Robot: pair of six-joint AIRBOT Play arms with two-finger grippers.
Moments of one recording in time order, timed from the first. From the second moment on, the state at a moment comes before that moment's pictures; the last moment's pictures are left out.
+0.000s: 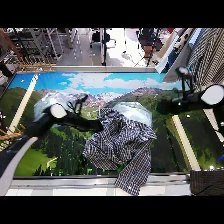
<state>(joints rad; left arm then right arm) -0.38 -1.45 1.25 0.88 -1.05 -1.43 0.01 -1.17 1.41 -1.30 1.35 1.48</state>
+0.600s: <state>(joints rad) -0.38 -1.63 1.26 0.58 -0.91 -1.26 -0.17 -1.10 0.74 -0.74 1.12 1.36</state>
